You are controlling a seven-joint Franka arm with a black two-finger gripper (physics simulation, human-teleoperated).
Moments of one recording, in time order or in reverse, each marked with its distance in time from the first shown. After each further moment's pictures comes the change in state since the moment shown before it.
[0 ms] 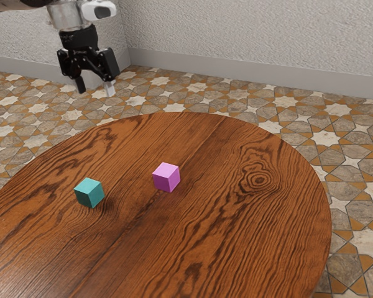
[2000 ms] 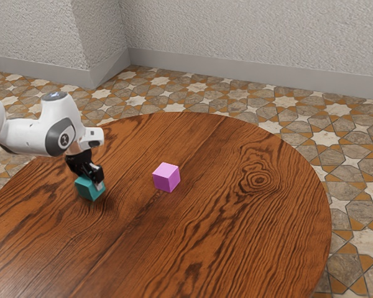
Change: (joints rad) arm 0.554 0.362 -0.273 -0.561 0.195 1.027 0.303
